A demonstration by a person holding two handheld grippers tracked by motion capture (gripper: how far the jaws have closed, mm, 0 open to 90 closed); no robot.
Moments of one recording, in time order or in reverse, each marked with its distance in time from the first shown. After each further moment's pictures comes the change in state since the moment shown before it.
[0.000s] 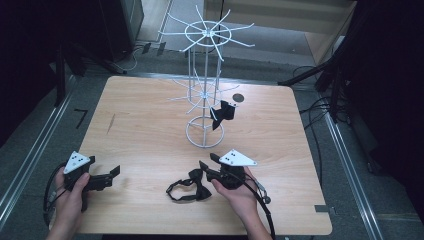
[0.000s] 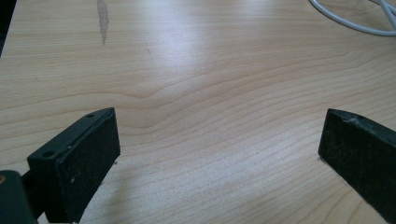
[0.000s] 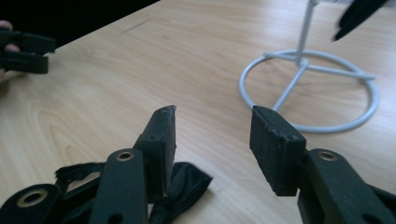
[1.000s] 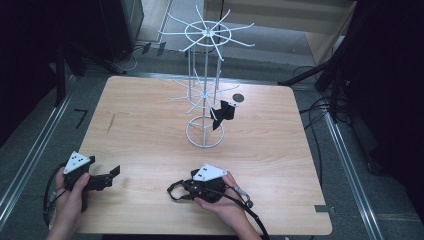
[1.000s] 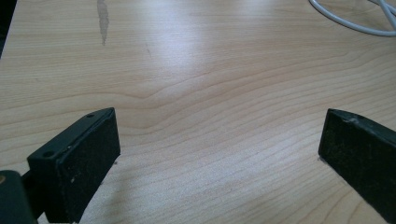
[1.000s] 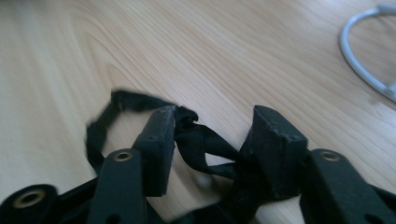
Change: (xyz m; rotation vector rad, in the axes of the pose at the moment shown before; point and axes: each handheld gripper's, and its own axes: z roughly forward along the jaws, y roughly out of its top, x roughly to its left) left arm 0.000 0.000 0.000 0.000 -0.001 0.001; right arm 0.043 -0.025 0.031 0.210 0.102 -0.220
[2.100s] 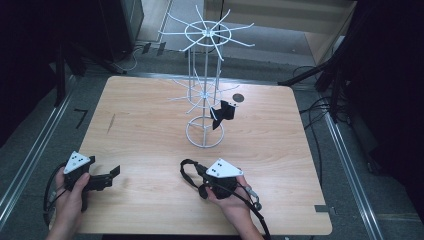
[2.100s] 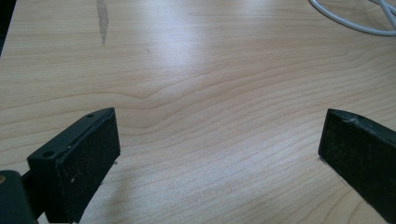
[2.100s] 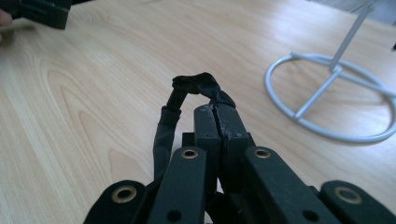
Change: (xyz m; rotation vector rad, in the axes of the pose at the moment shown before) left arm 0.000 0.000 0.000 0.001 0.000 0.000; right arm -0.014 0.008 -0.033 -0.158 -0.113 0.047
